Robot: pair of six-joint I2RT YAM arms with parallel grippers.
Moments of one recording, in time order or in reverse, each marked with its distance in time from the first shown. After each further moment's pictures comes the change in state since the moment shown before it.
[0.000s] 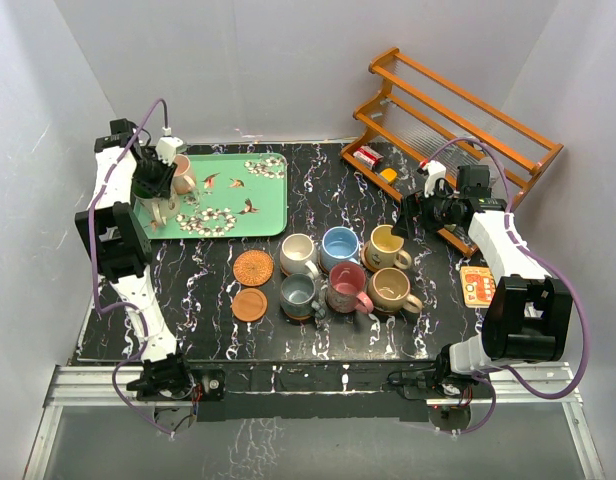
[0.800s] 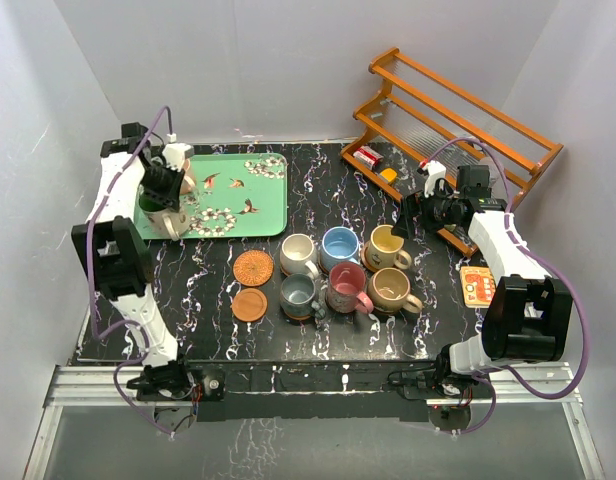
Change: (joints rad) left arm -0.063 -0.196 -0.207 -0.052 -0.053 -0.217; right arm 0.000 0.000 0.000 0.000 0.000 0.001
